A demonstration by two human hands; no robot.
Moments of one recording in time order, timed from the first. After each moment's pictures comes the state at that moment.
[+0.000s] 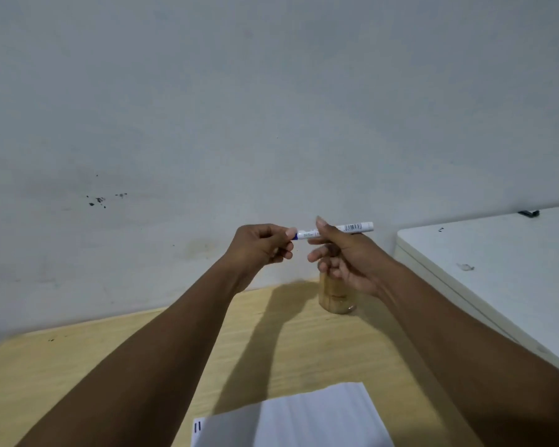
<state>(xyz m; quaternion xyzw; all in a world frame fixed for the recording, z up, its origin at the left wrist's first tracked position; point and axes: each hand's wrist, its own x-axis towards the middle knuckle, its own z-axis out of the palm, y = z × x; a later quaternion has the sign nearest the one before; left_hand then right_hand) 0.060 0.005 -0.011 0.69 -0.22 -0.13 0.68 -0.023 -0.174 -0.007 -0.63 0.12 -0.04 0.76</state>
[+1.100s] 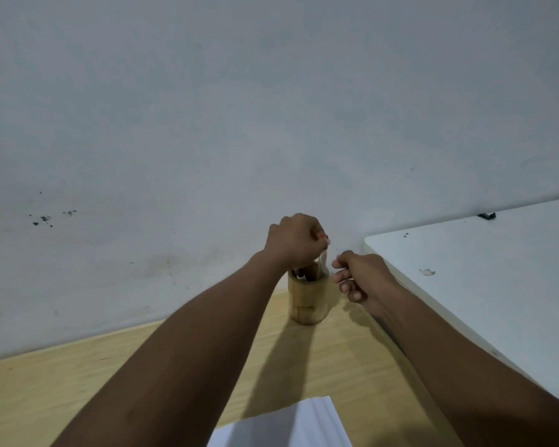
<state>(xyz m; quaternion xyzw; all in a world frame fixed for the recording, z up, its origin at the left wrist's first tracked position) 0.058 -0.124 0.006 0.88 -0.37 0.06 0.29 -0.046 -0.240 -0.036 -0.65 0.30 -0.14 0.68</state>
